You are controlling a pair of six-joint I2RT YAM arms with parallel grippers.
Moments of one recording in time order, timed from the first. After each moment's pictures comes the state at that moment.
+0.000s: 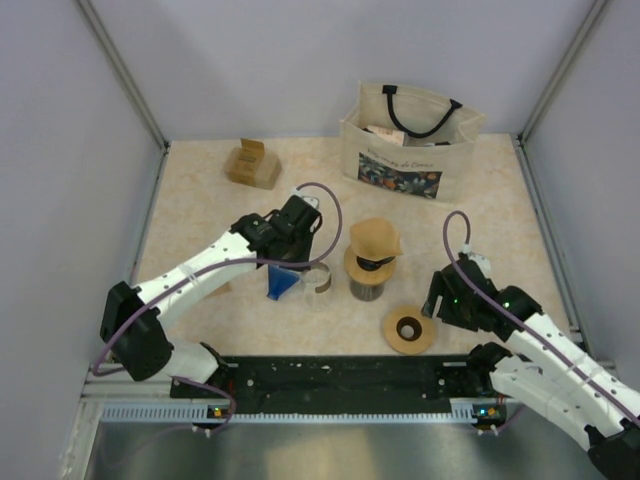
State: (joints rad) left arm -0.76 1.42 1.20 -0.84 -0.15 -0.48; right arm 0.60 0.68 0.60 -0.96 0.21 0.84
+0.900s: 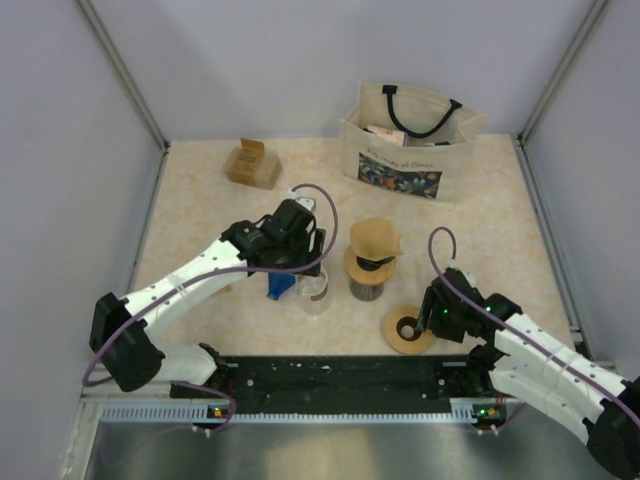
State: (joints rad) left arm -0.76 1.35 1.15 -0.80 -0.12 -0.50; right arm 0.61 0.75 0.39 -0.78 0.07 0.88
